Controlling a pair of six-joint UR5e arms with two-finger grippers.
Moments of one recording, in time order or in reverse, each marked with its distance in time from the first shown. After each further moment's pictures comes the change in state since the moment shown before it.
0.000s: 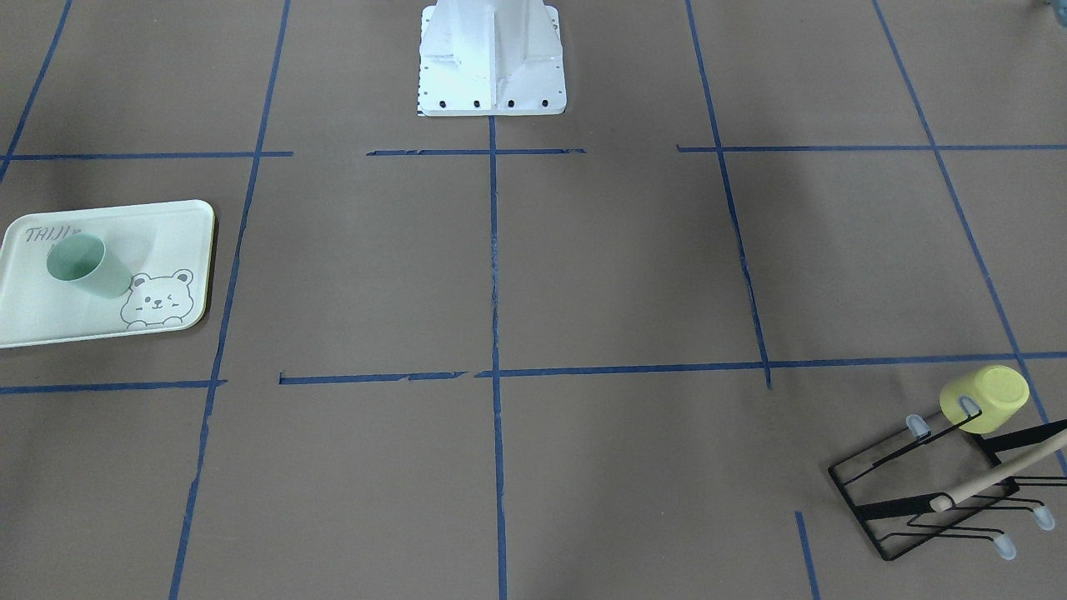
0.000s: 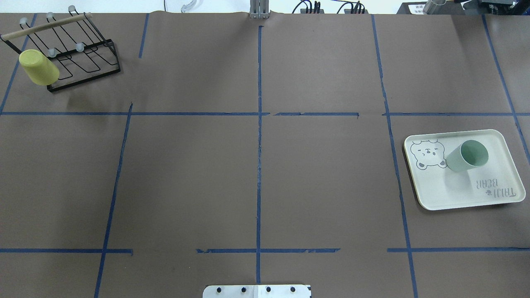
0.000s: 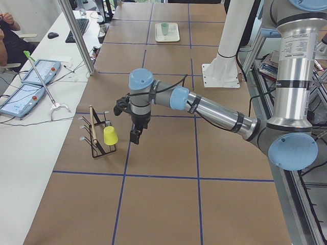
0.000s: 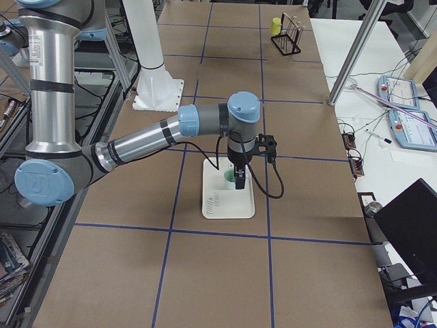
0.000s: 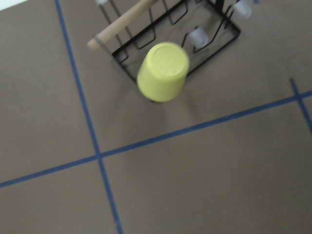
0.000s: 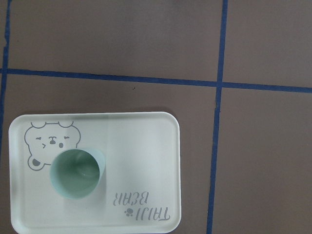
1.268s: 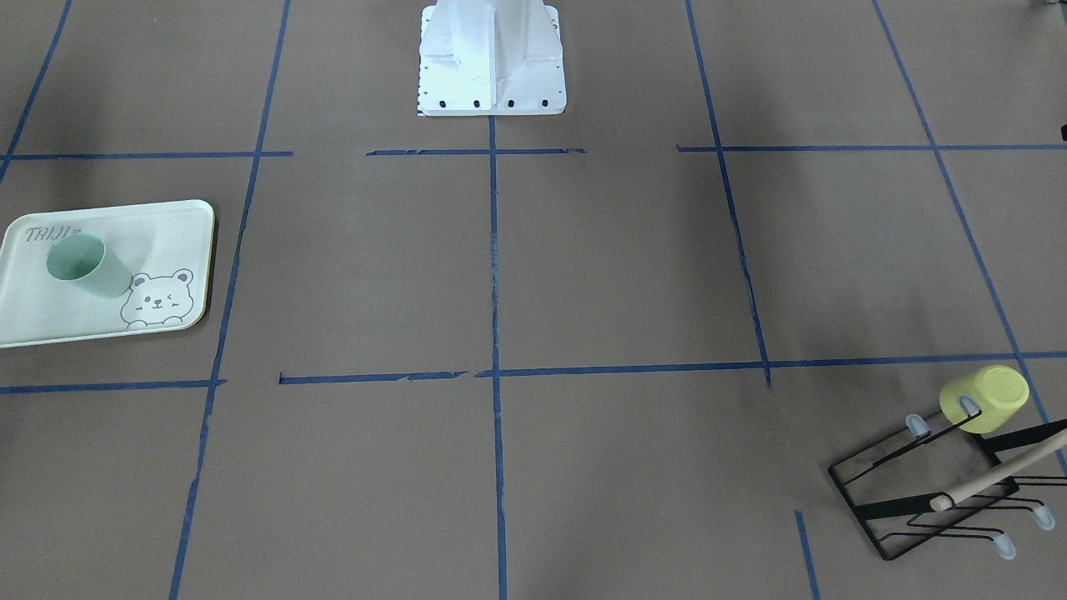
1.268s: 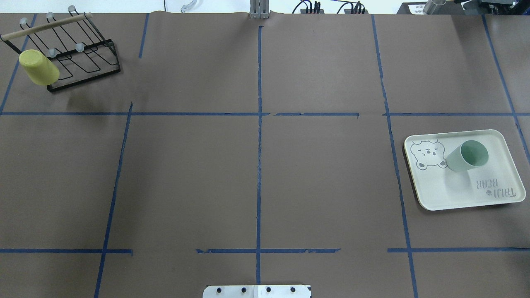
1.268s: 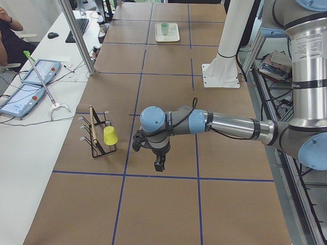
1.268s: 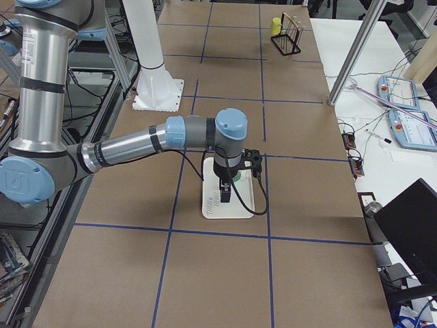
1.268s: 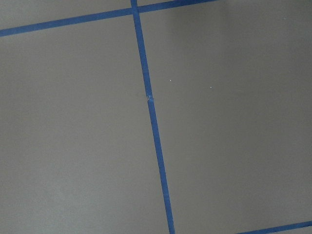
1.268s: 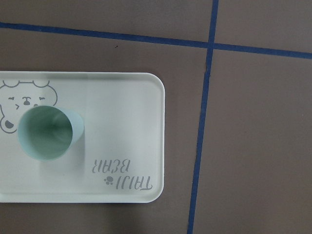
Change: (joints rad) left arm -0.039 0.133 0.050 0.064 -0.109 0.075; right arm -0.001 -0.093 0.004 0.008 0.000 -0.091
